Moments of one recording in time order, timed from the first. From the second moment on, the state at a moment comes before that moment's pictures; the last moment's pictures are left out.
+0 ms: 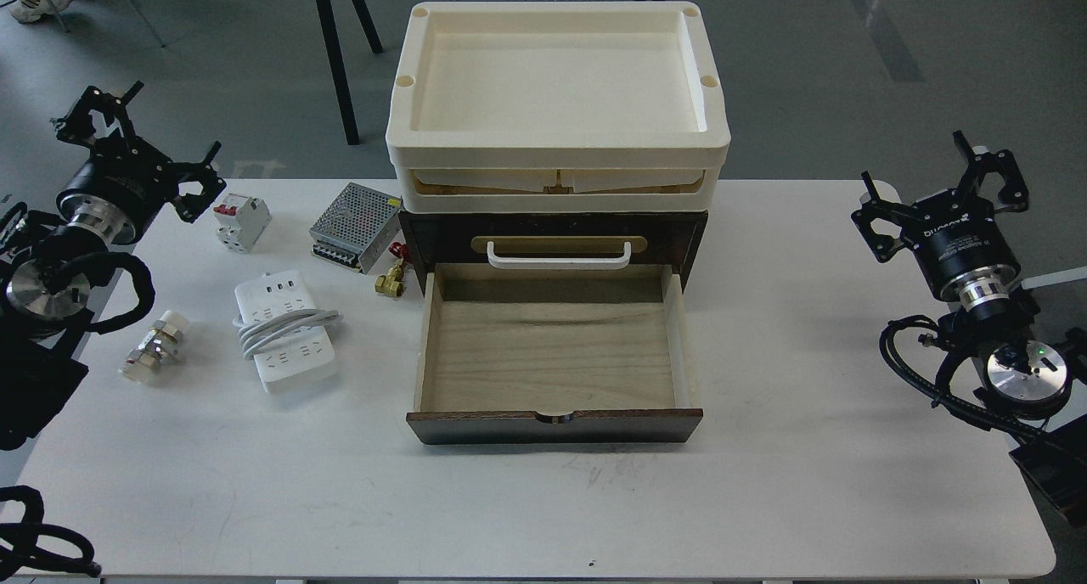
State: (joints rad) left arm -0.71 0.43 -0.94 -0.45 -0.13 -0.49 -0.03; right arm 0.48 -0.48 0.87 0.83 0.32 0.48 0.30
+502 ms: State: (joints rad) left arm -0.71 0.65 -0.94 -0.82 -0.10 -0.49 0.00; right arm 0.48 -0.47 0.87 0.84 0.32 0.48 0.30
